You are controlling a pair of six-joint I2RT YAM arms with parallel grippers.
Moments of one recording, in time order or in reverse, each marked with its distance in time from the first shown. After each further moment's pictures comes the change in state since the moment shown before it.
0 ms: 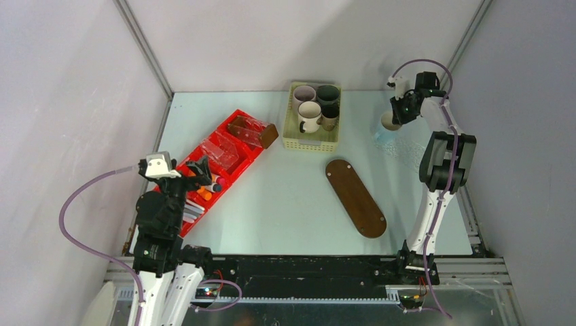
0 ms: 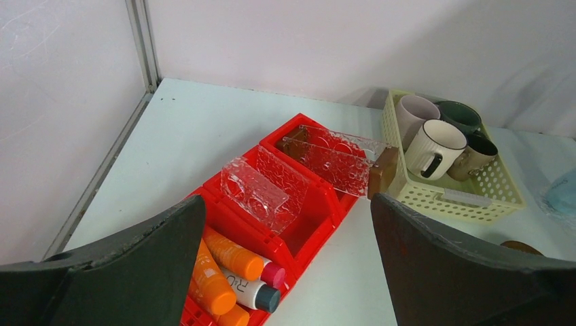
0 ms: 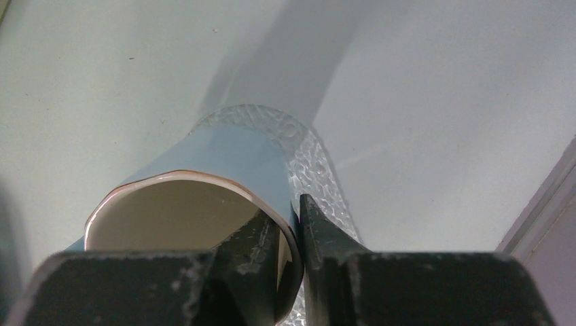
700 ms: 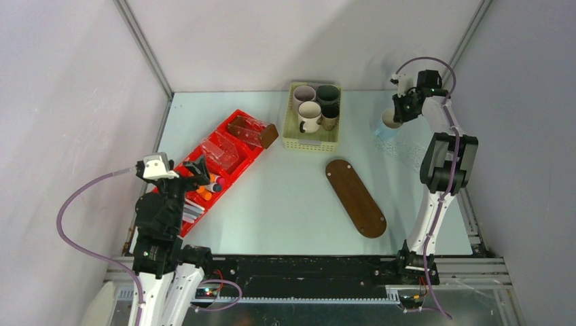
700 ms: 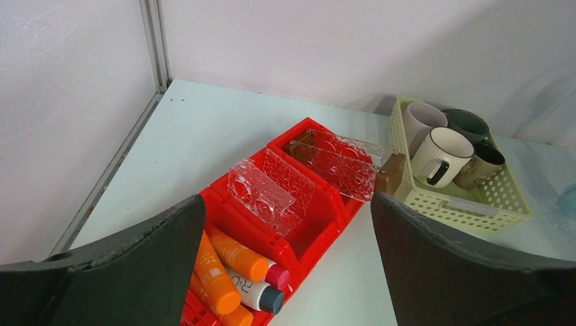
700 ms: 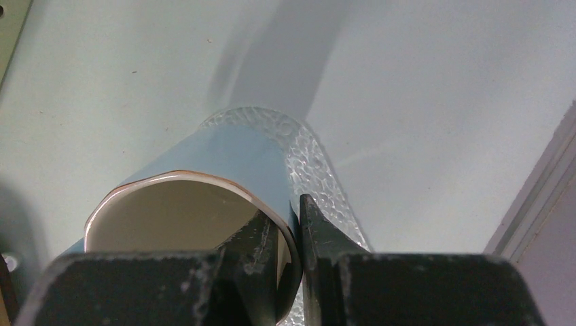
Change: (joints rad) left arm 0.000 -0.011 0.000 0.000 -0.034 -0.004; right arm -0.001 -0.035 -0.011 0.010 0.018 0.066
